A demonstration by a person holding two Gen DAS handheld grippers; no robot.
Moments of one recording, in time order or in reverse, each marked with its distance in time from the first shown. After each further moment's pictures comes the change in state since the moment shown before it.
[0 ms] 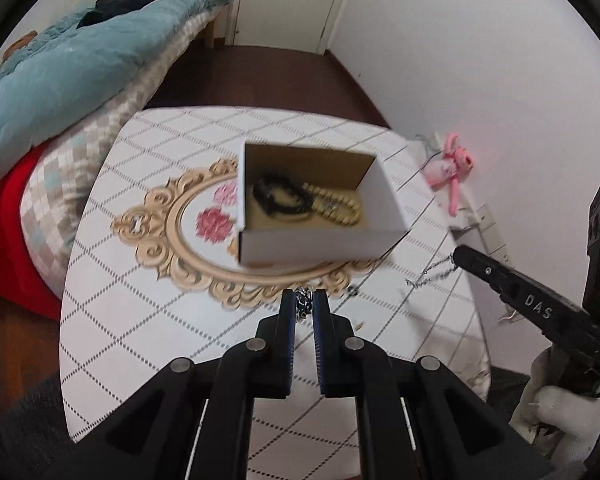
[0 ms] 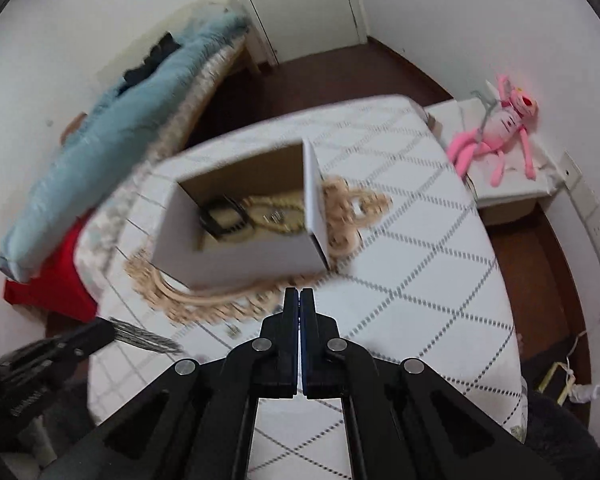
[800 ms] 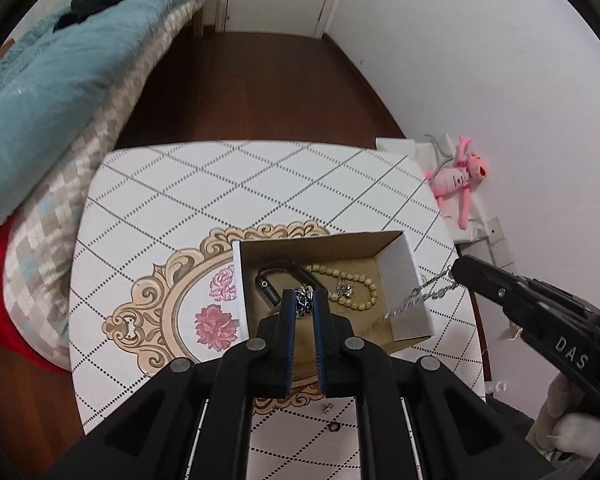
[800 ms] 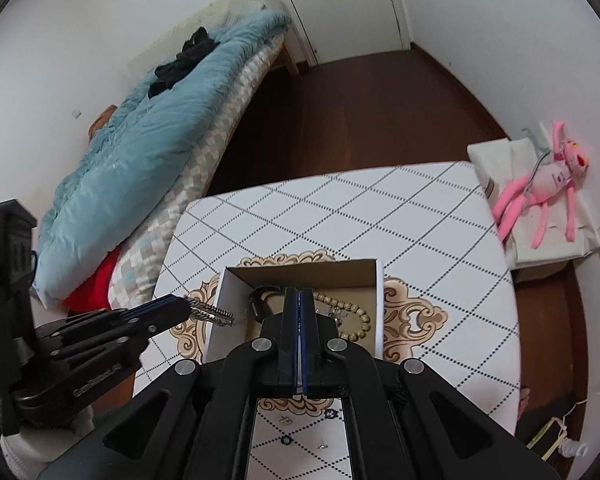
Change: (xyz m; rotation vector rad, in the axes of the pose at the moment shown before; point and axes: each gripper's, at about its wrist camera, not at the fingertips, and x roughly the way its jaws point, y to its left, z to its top) left arm 0.061 0.018 0.115 0.017 0.113 0.002; right arm 0.043 0.041 0.118 -0.068 0.090 0.097
